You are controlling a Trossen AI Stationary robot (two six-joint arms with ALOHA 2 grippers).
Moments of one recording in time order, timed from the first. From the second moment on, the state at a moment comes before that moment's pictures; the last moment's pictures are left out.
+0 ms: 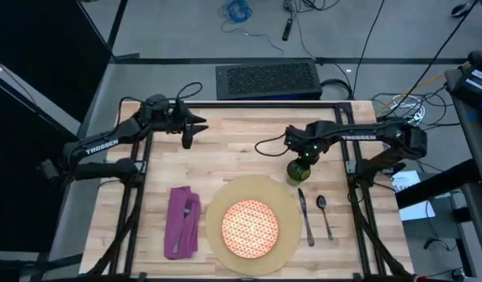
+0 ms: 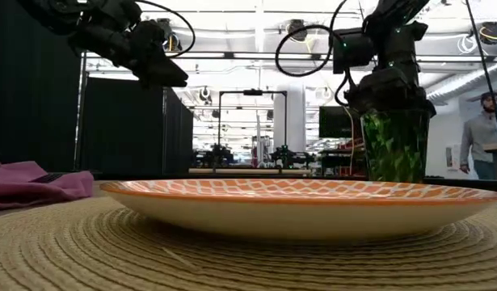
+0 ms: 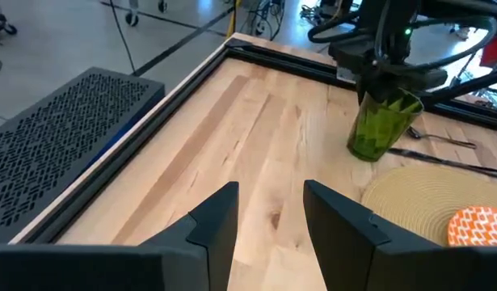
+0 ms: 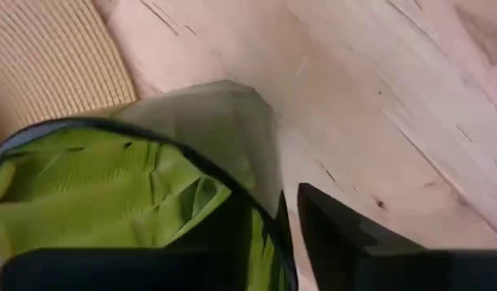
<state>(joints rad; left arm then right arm) 0.70 0.99 0.63 -0.03 0.47 0.04 -0.29 1.42 0.95 -1.04 -0.19 0.53</state>
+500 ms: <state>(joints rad) 0.66 0.92 0.63 -0.04 0.55 -0.03 -0.23 1.28 1.24 -1.24 -0.18 0.45</state>
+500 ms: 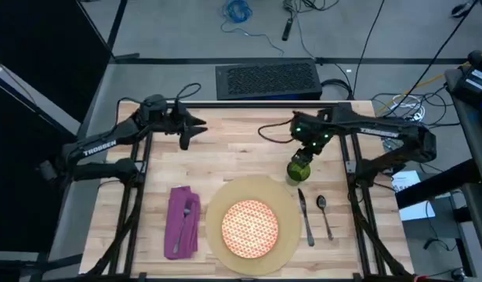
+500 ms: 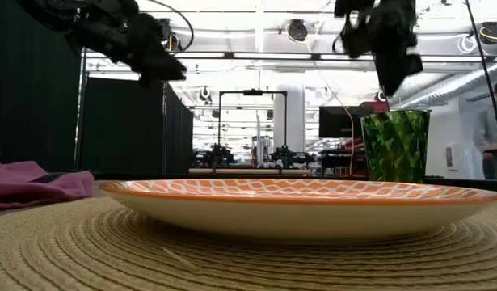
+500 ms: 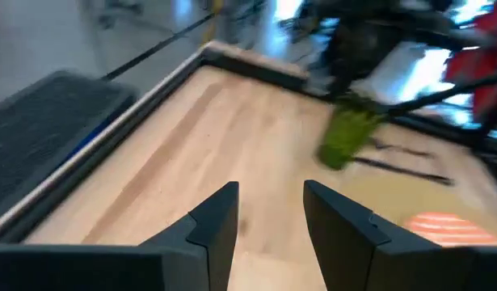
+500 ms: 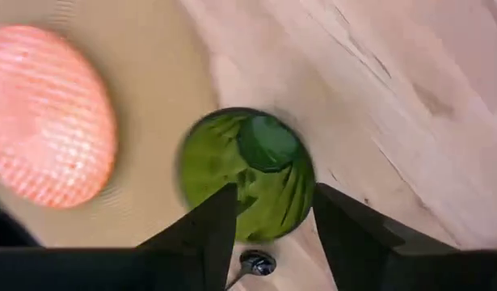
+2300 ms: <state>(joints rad) 0.20 0.32 0.01 0.39 0.23 -0.18 0.50 0.55 0.02 0.42 0.01 0.33</state>
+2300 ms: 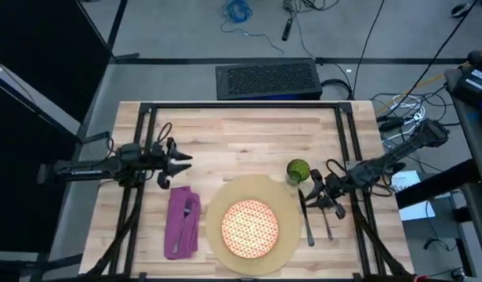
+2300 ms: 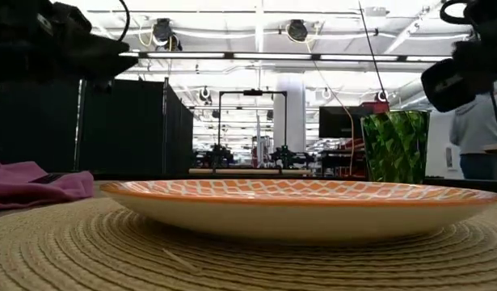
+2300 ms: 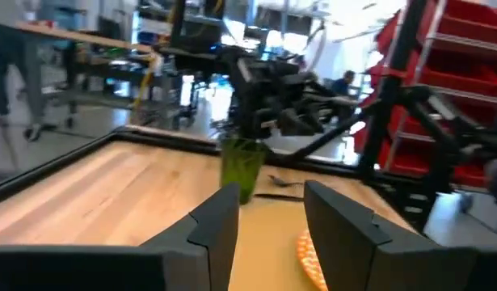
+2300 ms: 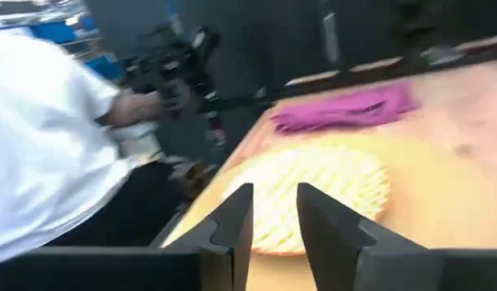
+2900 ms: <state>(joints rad) 0.50 0.26 0.01 0.40 0.26 -0.26 0.50 0.40 0.02 0.02 -0.20 0.30</state>
